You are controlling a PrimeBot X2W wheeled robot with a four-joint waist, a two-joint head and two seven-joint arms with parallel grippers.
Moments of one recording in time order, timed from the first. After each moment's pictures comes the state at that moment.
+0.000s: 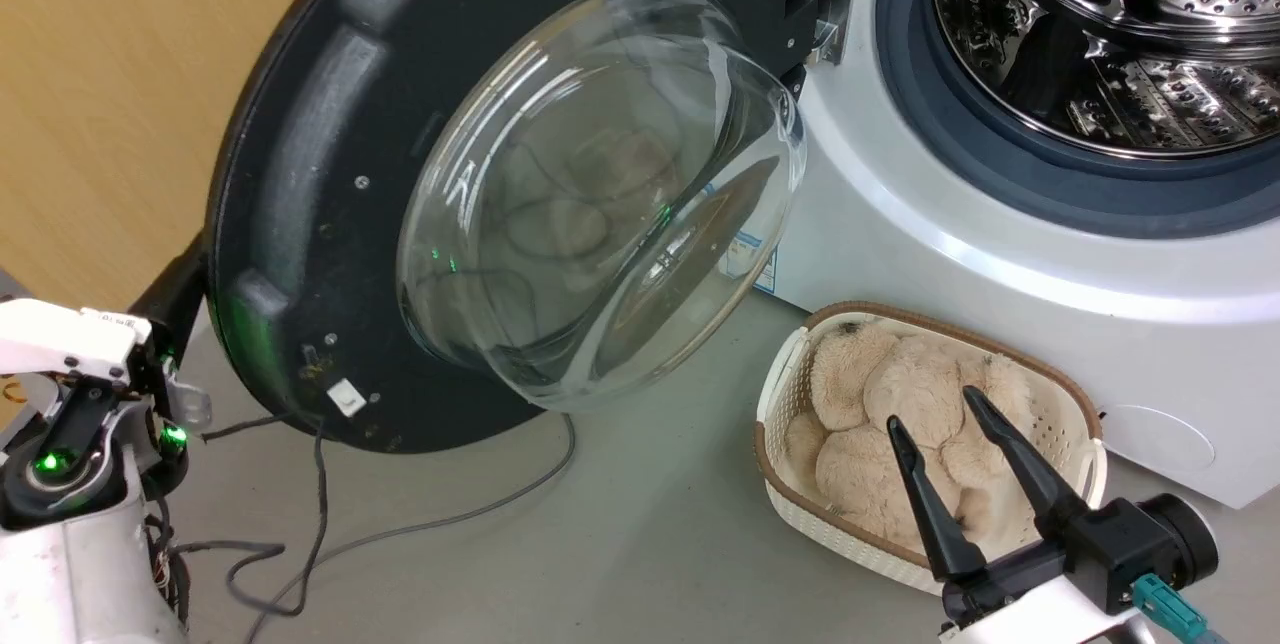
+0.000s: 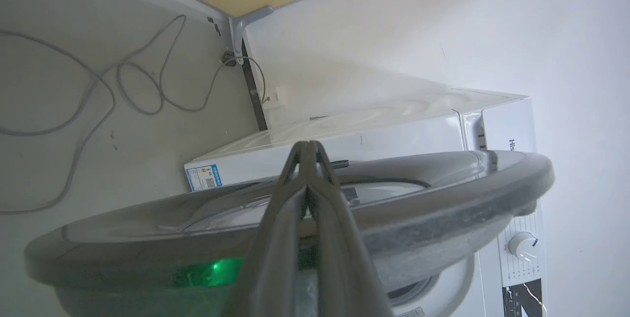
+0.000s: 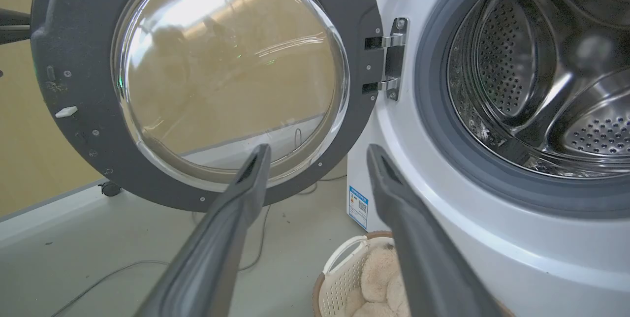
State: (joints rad) left arm -0.53 0.16 0.44 0.42 -1.20 0.01 0.53; right arm -0.02 -0.13 0.16 0.04 0.08 0.13 -0.26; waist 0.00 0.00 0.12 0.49
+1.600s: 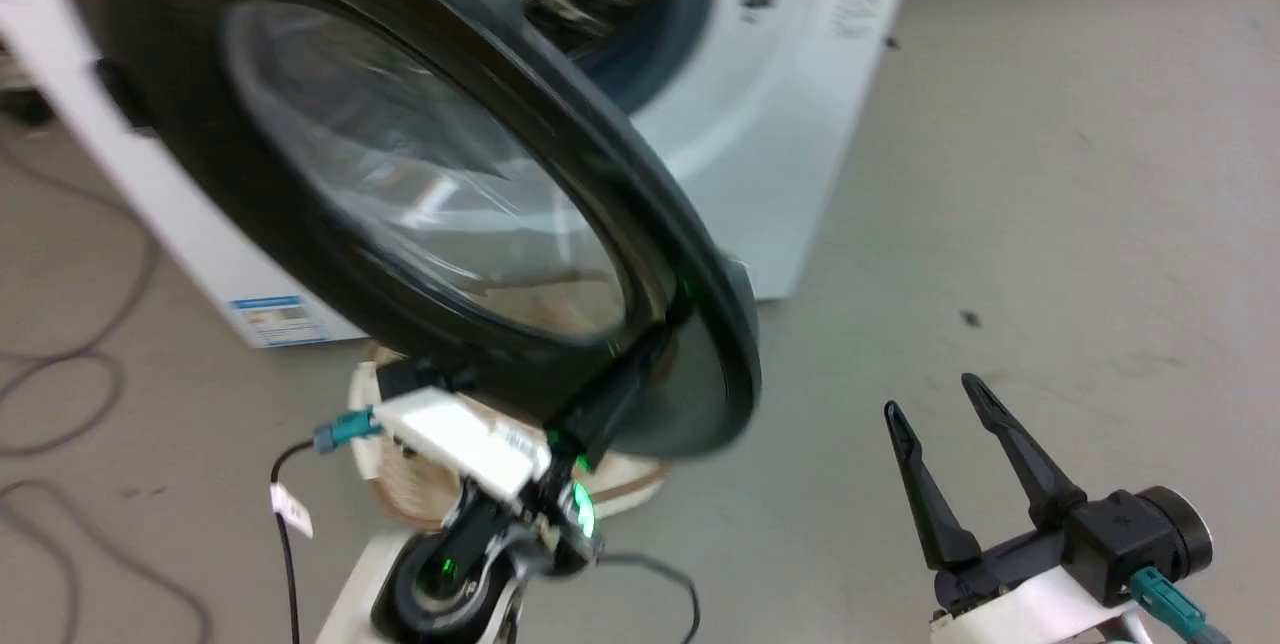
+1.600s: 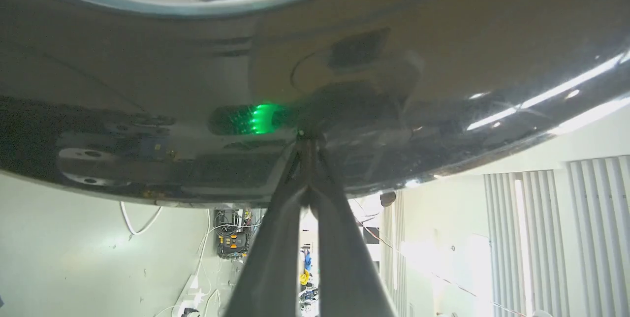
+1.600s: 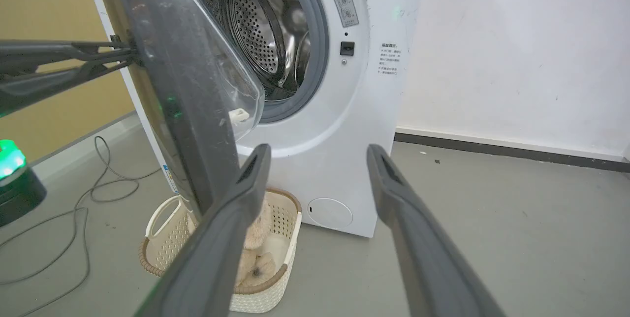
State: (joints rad) left arm -0.23 0.05 -0.30 0.03 -1.71 0.02 0.33; right arm -0.03 -0.09 0.13 0.03 0.06 0.13 -0.26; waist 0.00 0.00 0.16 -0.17
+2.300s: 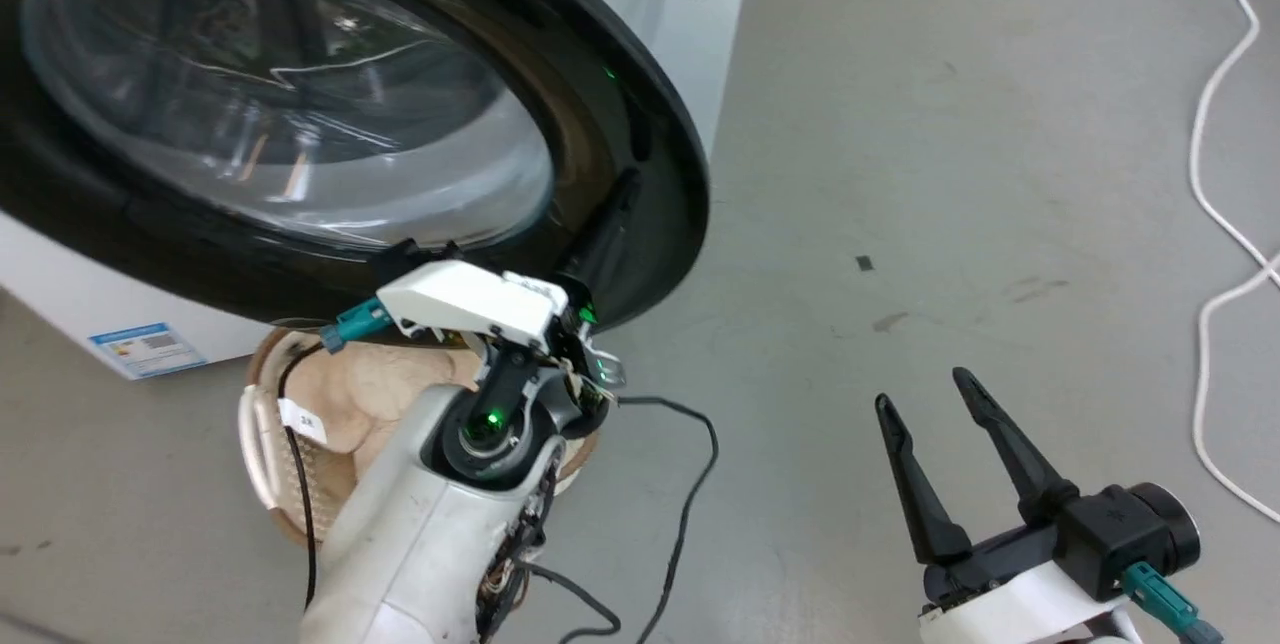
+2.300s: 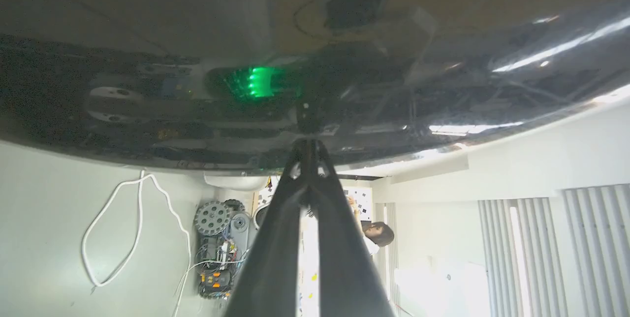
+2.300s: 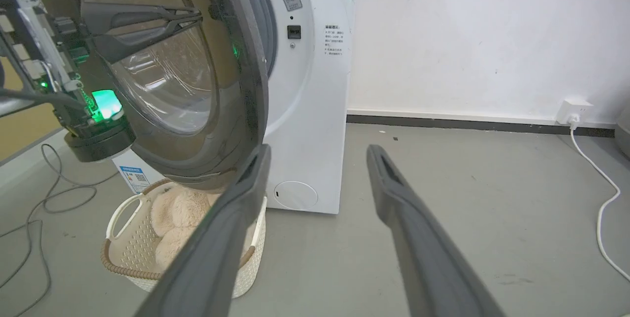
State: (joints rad) left arm -0.61 0.05 -0.41 0.42 -1.86 -0.10 0.01; right arm -0.03 -0.06 0.13 0.04 0.07 0.13 -0.26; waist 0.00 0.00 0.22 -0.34
